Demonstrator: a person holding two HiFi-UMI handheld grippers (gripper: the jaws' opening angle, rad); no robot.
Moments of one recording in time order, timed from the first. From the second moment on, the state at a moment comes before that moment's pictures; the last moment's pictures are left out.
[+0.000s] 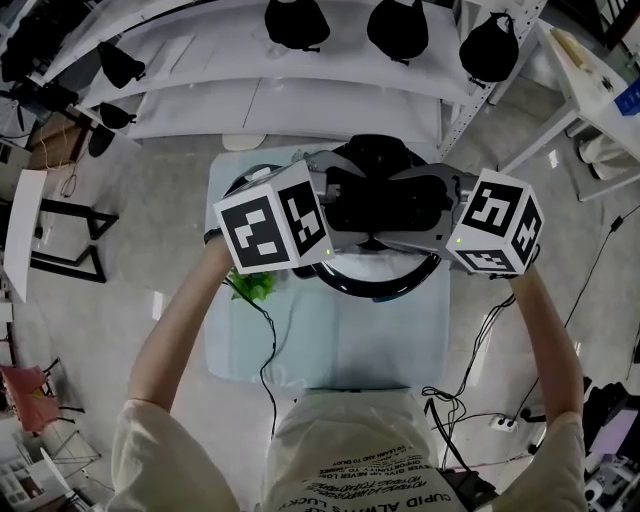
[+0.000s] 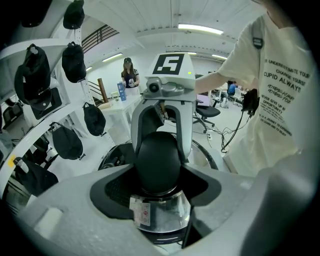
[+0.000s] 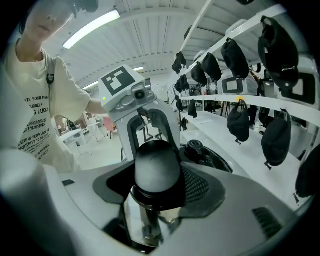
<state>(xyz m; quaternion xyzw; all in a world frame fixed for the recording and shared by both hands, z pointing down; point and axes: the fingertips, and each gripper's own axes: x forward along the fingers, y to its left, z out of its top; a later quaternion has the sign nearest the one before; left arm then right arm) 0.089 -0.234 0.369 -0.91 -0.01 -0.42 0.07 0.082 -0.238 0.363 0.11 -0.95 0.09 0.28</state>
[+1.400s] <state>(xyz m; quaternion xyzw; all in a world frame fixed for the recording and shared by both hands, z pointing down) 0.090 -0.237 0.390 -0.90 -0.01 -0.43 0.06 0.082 -0.241 0.386 0.10 -0.95 0.11 0.29</state>
